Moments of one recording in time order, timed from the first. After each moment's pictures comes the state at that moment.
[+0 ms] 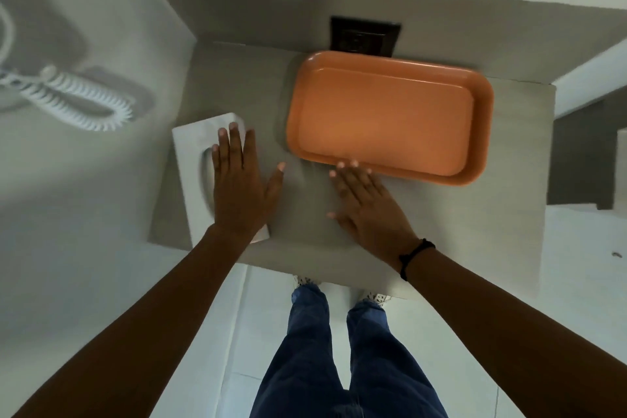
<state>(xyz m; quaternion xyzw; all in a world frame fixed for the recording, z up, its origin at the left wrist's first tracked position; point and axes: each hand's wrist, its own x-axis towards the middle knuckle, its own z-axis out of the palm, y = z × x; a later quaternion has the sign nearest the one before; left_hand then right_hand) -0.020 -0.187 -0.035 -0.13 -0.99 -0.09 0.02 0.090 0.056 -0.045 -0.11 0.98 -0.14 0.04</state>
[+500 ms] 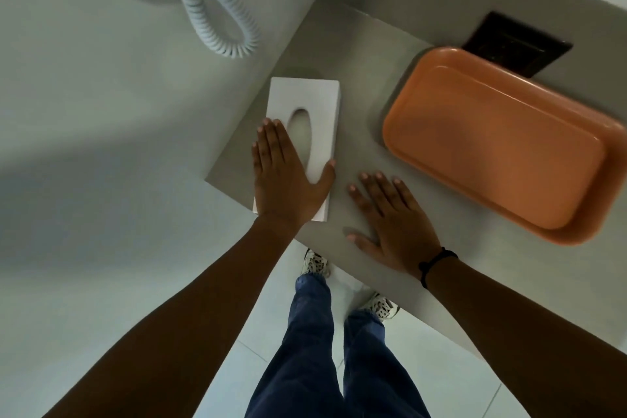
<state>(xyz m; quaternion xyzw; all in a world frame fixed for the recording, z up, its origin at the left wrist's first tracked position) 0.015 -0.233 -0.056 0.09 -0.99 -0.06 0.01 0.067 0.004 -0.109 -0.28 0.95 -0.07 0.07</state>
